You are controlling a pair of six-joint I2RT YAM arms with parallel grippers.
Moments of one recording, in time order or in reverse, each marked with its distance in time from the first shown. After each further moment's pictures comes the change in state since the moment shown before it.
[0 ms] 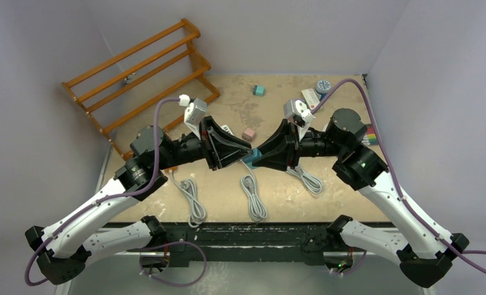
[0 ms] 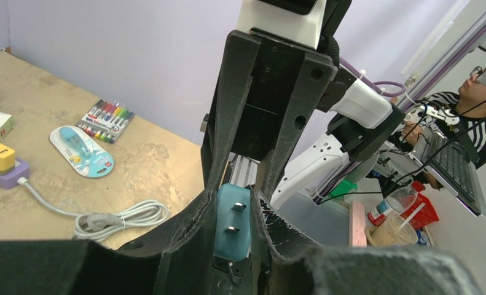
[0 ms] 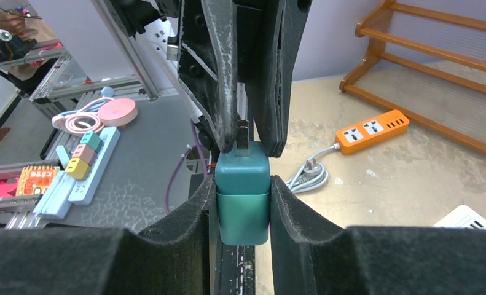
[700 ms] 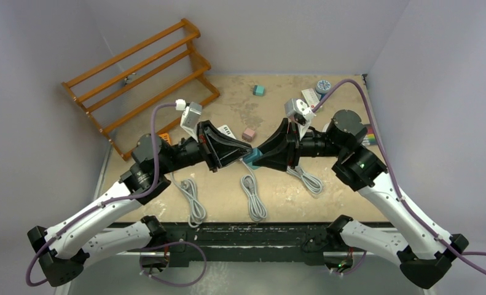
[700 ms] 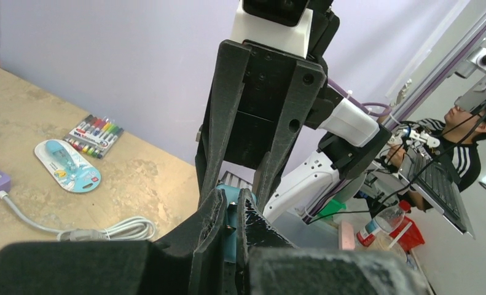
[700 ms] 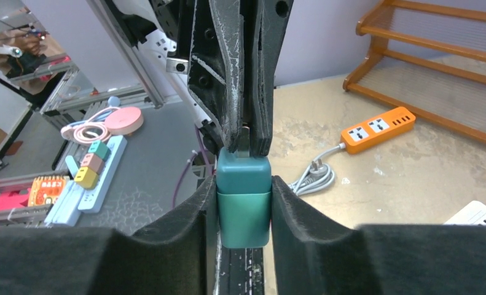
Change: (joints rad) left arm 0.000 -0.023 -0.104 0.161 -0.026 -0.076; right arm -0.001 -0.007 -0.026 0.039 -0.002 0.056
